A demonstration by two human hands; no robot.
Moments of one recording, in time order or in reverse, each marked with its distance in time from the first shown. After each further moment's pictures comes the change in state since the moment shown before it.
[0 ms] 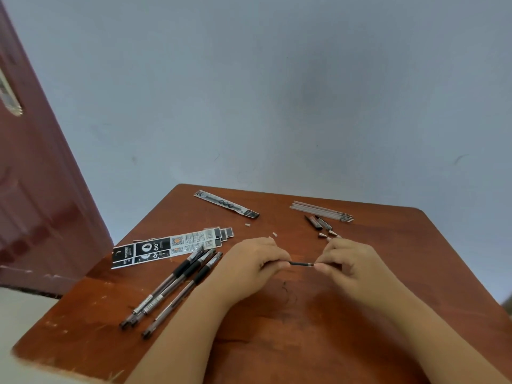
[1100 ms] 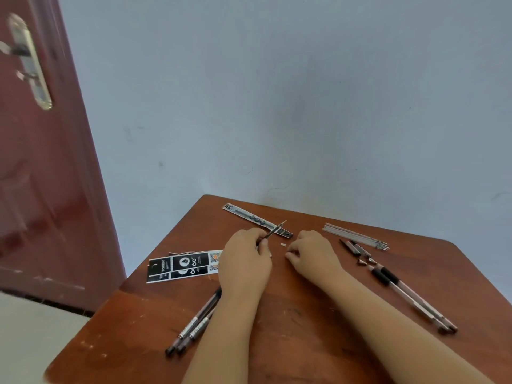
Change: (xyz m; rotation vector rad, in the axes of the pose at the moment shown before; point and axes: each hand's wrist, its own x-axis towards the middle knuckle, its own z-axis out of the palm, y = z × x) left_hand -0.009 -0.048 -0.029 -0.052 0.511 -0.630; right_hand 0.119 -0.024 0.091 -0.507 -0.158 0.195
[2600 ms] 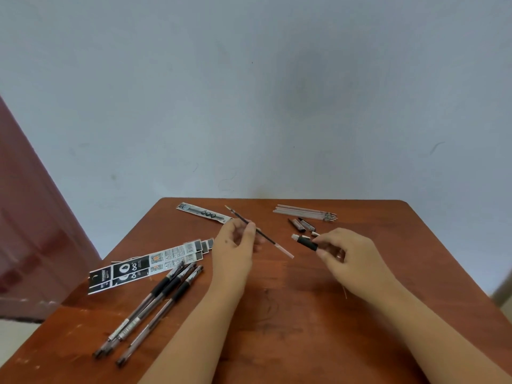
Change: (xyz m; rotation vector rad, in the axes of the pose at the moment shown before) left_hand -0.029 0.065 0.066 -0.684 -0.065 -0.199; right_hand -0.116 0.102 -0.047 0.538 0.298 0.096
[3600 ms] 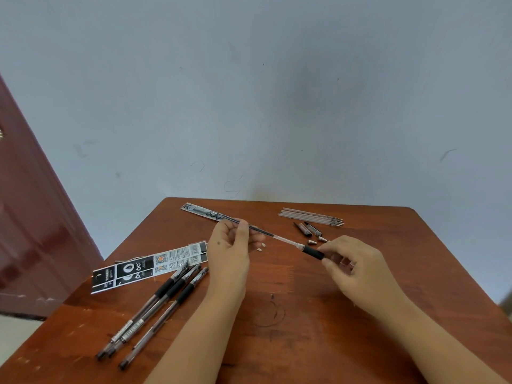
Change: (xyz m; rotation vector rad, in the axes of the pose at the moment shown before) left_hand 0.002 0.007 -0.007 -0.220 0.034 0.015; right_hand -0.006 -0.004 0.006 0.026 0.035 -0.090
